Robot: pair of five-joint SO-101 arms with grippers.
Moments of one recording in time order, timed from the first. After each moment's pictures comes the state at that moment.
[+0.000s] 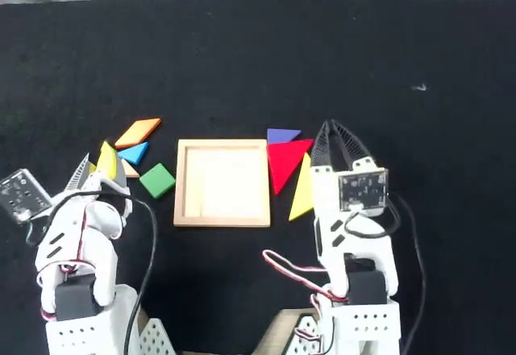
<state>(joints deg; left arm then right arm) -13.5 -104.0 87.7 43.5 26.6 -1.1 -103.0 96.7 20.4 10.8</state>
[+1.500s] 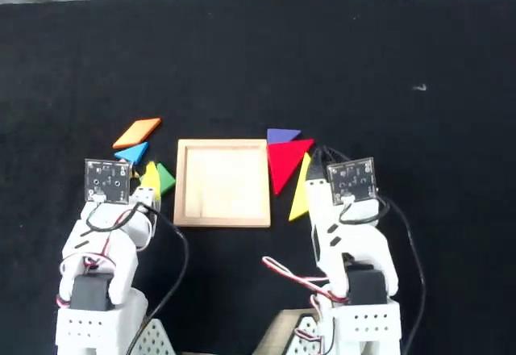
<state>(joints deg) -1.9 -104.0 95.0 44.1 -4.3 -1.6 -103.0 96.8 34.0 10.8</state>
